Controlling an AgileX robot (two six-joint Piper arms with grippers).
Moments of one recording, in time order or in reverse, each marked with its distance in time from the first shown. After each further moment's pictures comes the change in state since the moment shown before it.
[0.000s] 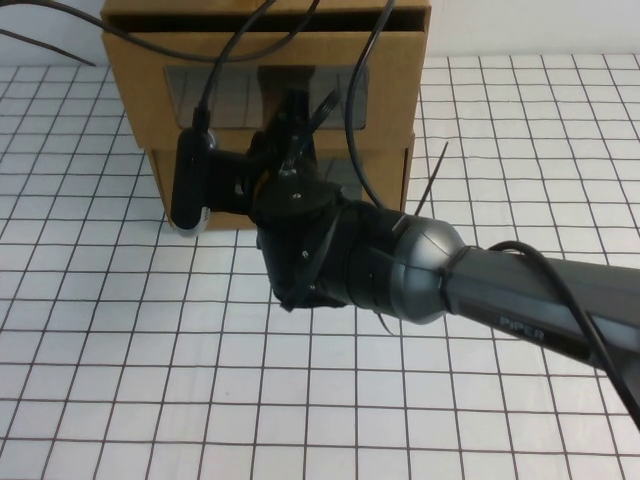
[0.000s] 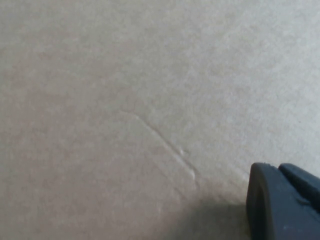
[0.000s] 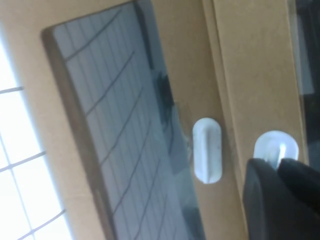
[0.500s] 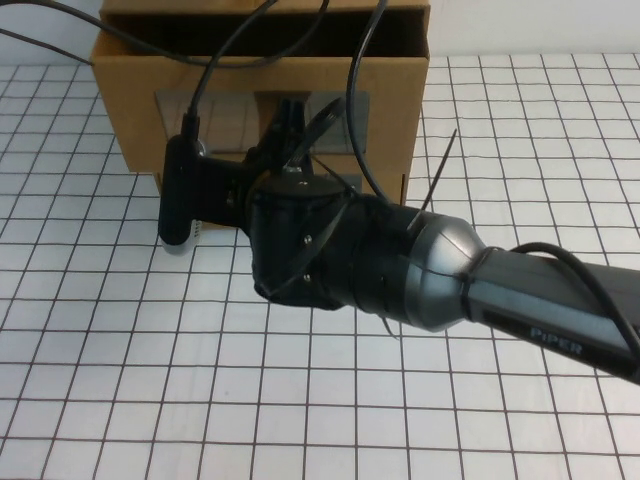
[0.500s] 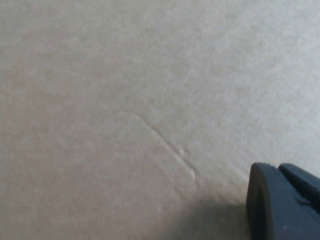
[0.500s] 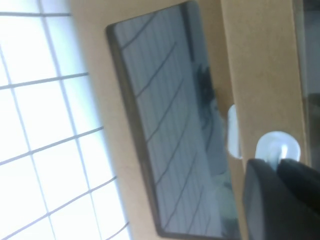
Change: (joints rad) right arm 0.042 -0.070 0.006 0.270 0.051 -0.225; left arm 0.000 0.000 0.000 0.002 0.000 0.000
